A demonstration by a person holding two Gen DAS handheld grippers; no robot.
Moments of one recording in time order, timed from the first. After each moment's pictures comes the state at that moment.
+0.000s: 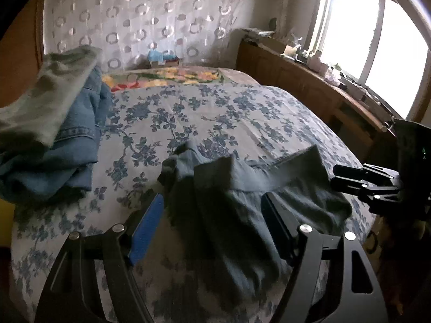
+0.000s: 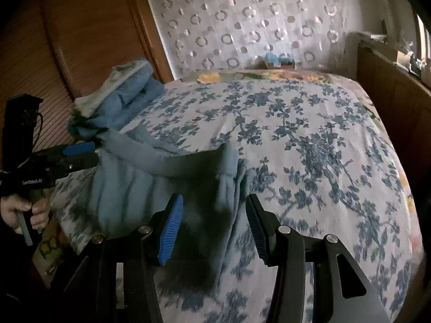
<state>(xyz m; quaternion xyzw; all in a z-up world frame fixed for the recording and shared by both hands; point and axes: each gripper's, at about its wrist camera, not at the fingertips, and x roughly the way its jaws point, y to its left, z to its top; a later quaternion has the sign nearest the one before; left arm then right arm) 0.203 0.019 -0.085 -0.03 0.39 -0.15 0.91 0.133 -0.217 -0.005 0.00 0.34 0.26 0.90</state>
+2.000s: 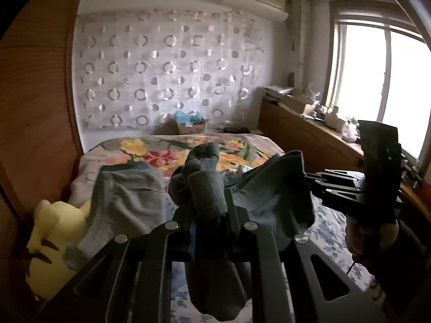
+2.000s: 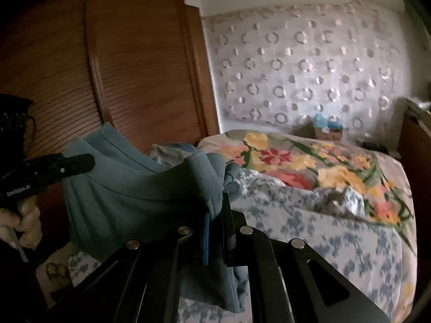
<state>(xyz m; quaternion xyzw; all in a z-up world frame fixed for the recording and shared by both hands) 0.243 0.105 0.061 -0.03 0.25 -0.08 0.97 0.280 -0.126 0.101 -0.04 0.21 0.37 0.90</state>
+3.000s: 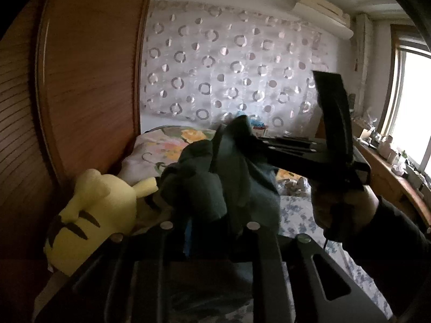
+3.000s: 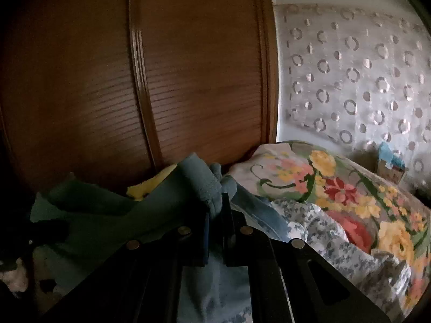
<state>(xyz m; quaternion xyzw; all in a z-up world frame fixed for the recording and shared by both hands) 0.242 0.206 0.009 -0.09 0.25 0.07 0.96 0.470 0.030 0.062 -0.12 0.20 0.51 0.83</state>
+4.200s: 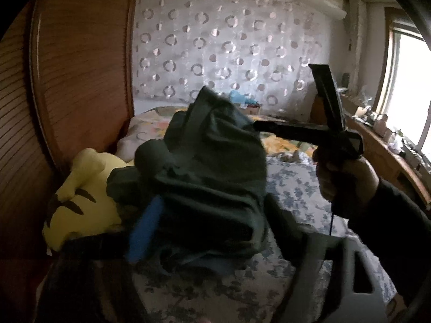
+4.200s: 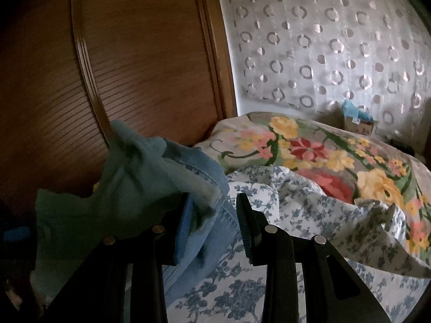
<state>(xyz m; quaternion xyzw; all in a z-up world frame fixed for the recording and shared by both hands) 0.217 0.184 -0.009 -0.08 0.29 0.05 0.95 0.447 -0.011 0.059 -0.07 0.26 0.41 0.87</state>
